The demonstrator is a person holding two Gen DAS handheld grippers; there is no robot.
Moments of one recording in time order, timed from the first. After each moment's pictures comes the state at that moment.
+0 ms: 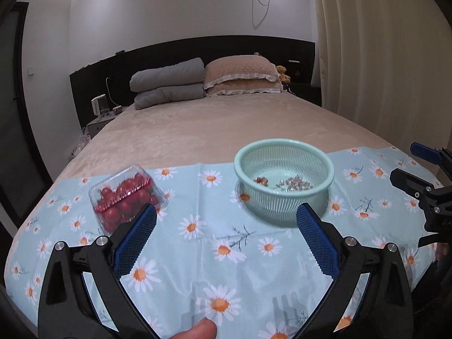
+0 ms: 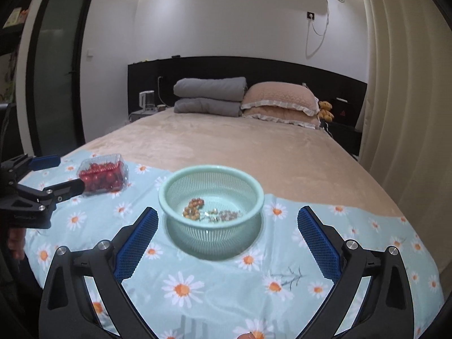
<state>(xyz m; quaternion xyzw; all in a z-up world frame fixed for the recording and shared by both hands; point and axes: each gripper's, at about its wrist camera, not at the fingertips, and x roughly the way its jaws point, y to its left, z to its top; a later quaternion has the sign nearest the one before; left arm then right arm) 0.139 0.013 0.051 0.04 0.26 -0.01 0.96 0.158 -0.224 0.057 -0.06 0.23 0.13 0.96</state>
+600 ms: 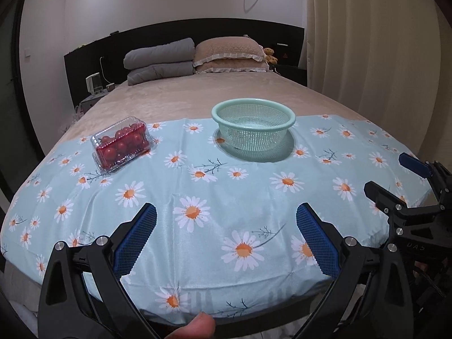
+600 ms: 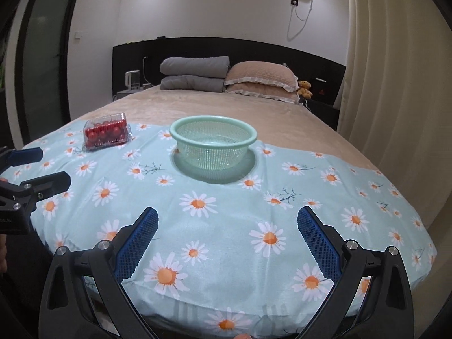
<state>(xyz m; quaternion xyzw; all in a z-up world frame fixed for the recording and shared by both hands) 0.023 0.000 0.032 0.03 0.31 -0.04 0.95 0.031 -0.214 0.024 -0.07 0.24 0.07 0.97</state>
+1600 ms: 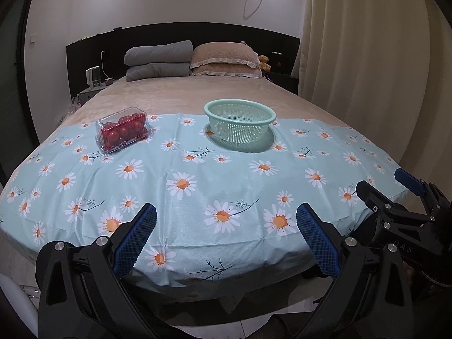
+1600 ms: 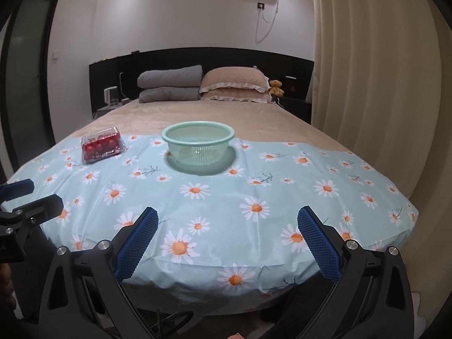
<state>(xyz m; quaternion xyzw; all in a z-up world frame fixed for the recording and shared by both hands) -0.049 0.000 0.035 -0.01 0.30 -0.07 0.95 -0.042 -0.216 0.035 -0.02 0.23 0.01 0.97</state>
